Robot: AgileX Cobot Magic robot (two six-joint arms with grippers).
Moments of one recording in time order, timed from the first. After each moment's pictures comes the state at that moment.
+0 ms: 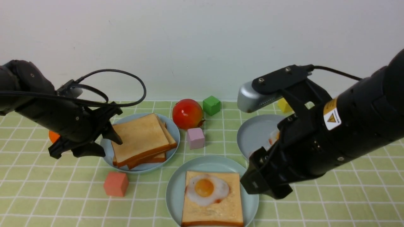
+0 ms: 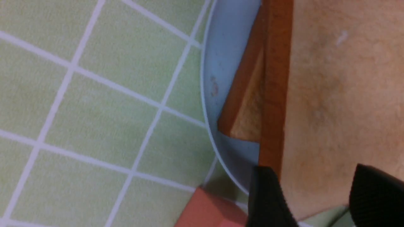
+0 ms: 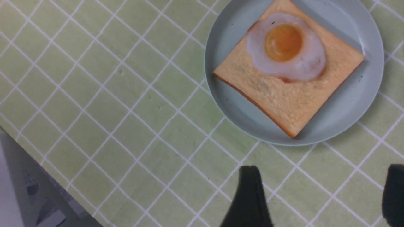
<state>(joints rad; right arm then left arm) 0.71 1.36 -1.20 0.21 0.94 -0.03 -0.03 1.79 -1.18 -0.50 0.62 -0.22</state>
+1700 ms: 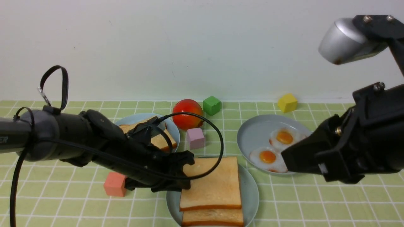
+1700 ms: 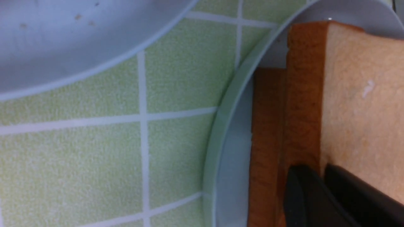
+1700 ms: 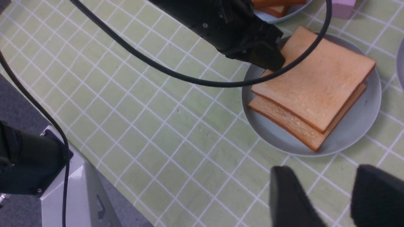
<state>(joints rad) 0.71 1.10 -1.20 0.26 1.00 0.05 -0.35 1.83 -0.98 -1.02 0.50 0.41</state>
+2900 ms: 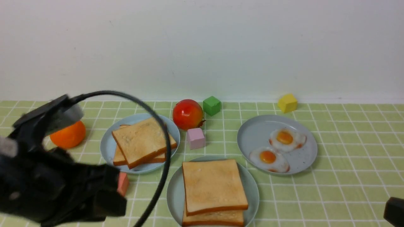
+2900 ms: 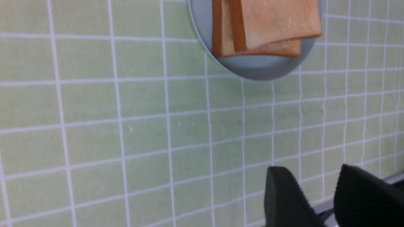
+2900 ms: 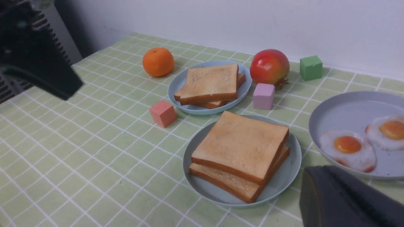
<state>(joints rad) 0.71 0.32 -0.42 -0.02 0.43 0.19 -0.35 0.95 -0.82 -0.45 0.98 -0.22</state>
